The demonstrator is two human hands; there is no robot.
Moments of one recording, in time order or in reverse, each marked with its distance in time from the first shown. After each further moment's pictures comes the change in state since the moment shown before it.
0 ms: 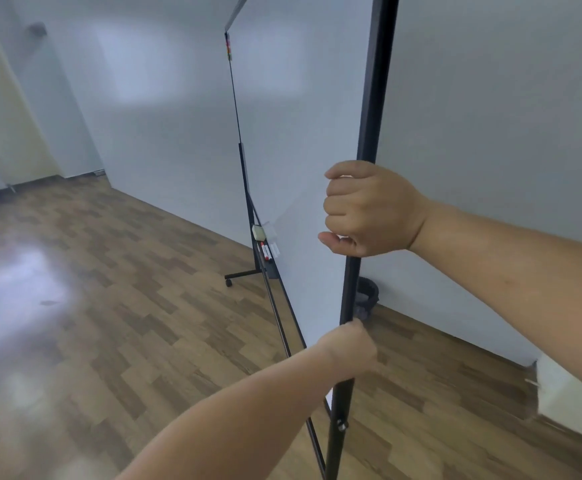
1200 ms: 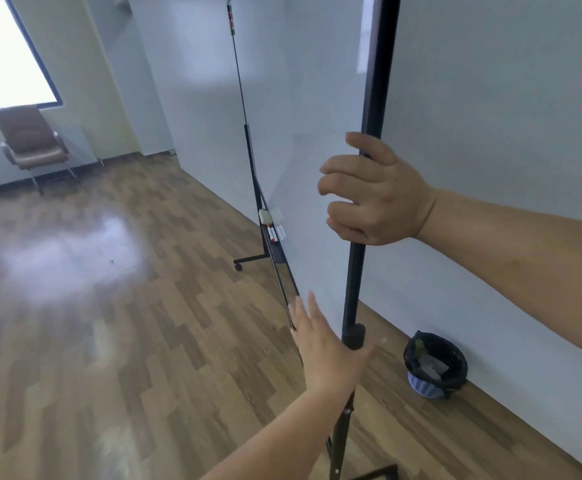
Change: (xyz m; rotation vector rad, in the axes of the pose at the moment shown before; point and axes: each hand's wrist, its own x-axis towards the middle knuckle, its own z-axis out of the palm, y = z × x) left_hand 0.229 -0.322 0.165 -1.714 0.790 -1.245; right_hand 0.007 0.200 0.481 0.055 0.451 -0.086
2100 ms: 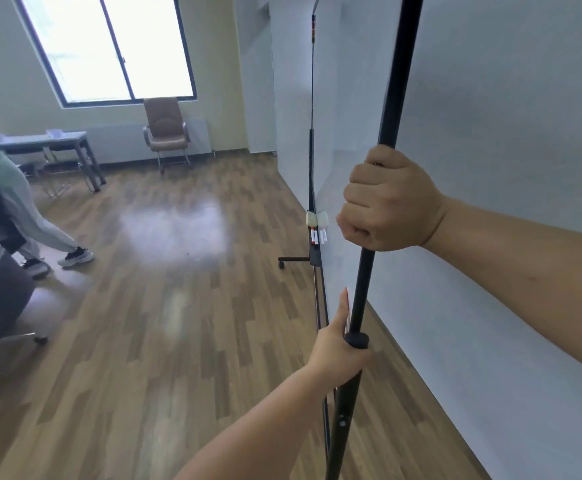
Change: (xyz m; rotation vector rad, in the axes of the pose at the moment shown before) left_hand 0.448 -0.062 -0.016 -0.351 -0.075 -0.194; right_hand -0.033 0.153 0.434 0.195 0.277 -0.032
